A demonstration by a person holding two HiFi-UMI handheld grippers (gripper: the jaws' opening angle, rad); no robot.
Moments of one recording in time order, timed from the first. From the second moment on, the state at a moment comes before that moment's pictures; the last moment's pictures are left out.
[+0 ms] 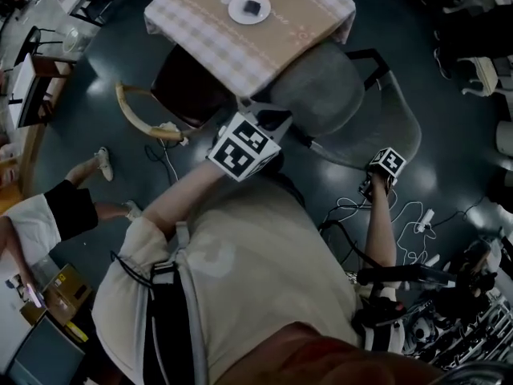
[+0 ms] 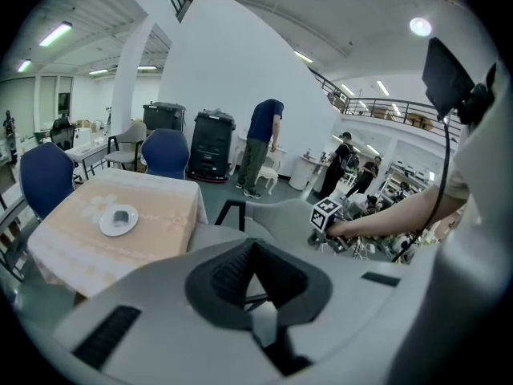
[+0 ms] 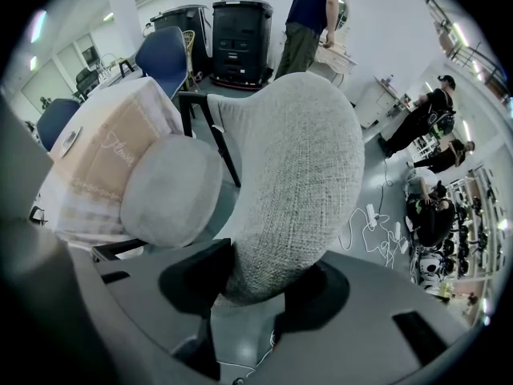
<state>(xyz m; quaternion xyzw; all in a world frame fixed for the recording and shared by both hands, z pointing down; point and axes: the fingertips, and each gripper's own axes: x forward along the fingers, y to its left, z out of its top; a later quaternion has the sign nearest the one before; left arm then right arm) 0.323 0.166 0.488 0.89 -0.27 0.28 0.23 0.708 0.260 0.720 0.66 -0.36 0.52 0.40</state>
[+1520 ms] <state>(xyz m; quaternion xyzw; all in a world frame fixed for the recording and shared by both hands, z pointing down) 0.323 0.167 0.484 0.89 -0.26 0.30 0.23 0.682 0.222 0.723 0.66 -0.39 0.49 0.40</state>
